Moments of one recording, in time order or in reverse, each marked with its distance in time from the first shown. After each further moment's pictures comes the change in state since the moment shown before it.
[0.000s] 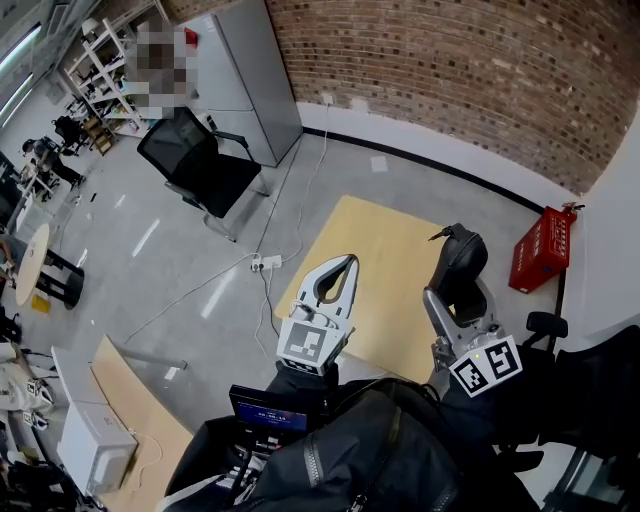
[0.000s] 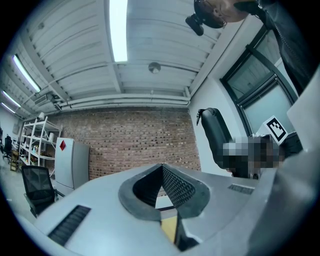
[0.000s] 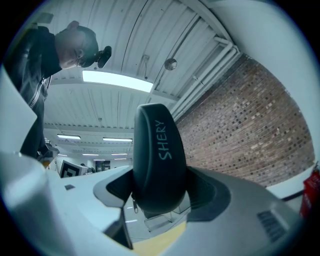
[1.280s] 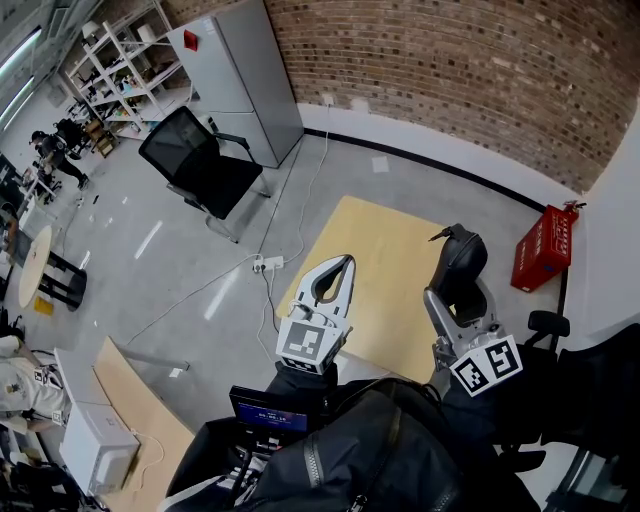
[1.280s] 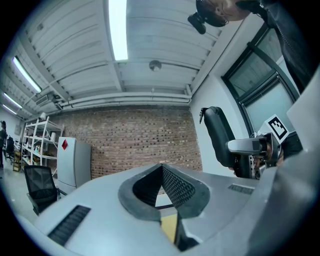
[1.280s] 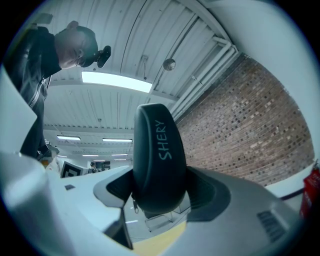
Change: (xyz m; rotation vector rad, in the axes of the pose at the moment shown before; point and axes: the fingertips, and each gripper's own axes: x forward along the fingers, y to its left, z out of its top) left arm -0.002 0.007 -0.005 0.000 0.025 0.017; right arm -0.001 -0.001 -0.001 0.010 -0.002 -0.001
